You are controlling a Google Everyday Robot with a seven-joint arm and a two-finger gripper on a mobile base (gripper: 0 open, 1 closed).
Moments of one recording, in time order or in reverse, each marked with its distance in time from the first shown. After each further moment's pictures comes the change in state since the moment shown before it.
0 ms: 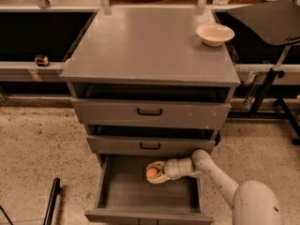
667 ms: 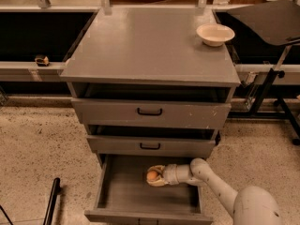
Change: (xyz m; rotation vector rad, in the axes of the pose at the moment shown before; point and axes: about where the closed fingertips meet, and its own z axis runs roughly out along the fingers) arm 0.050 -0.012 0.010 0.152 0.081 0.042
